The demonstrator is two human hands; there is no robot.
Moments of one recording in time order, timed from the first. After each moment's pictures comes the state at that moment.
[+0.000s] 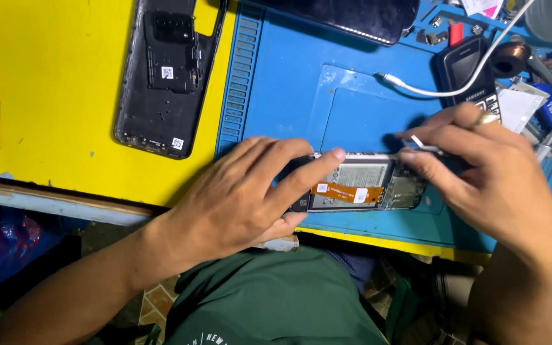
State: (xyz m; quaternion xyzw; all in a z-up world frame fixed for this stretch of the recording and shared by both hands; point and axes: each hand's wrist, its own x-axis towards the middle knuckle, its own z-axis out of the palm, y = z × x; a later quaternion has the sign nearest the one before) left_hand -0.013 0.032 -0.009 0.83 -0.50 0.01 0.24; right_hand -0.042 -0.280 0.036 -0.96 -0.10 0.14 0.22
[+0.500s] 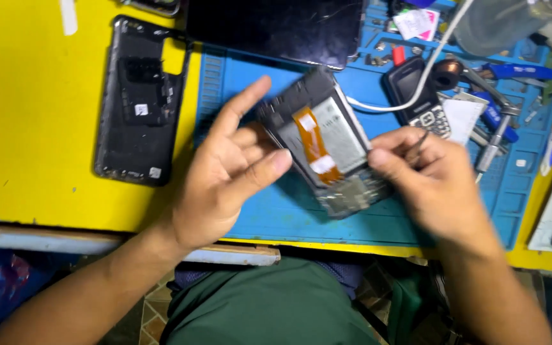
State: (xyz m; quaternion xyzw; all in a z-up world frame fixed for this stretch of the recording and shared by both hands) left_hand 0.011 -0.005 0.011 0.46 -0.06 -0.31 0.83; right_hand -0.058 -0.275 0.002 -0.79 0.14 0.09 0.58
